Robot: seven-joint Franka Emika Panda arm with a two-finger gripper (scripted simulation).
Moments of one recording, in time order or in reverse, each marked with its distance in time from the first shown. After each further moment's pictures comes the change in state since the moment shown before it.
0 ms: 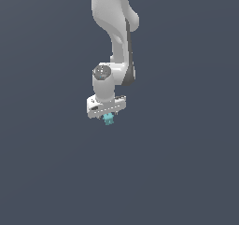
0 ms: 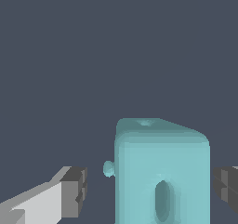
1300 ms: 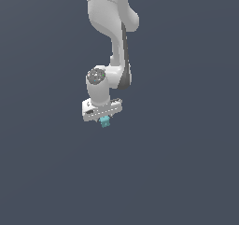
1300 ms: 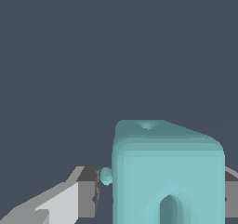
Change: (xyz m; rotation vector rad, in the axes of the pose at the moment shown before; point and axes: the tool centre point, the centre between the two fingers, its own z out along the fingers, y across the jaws) arm 0.008 0.025 0.006 -0.001 0.001 0.000
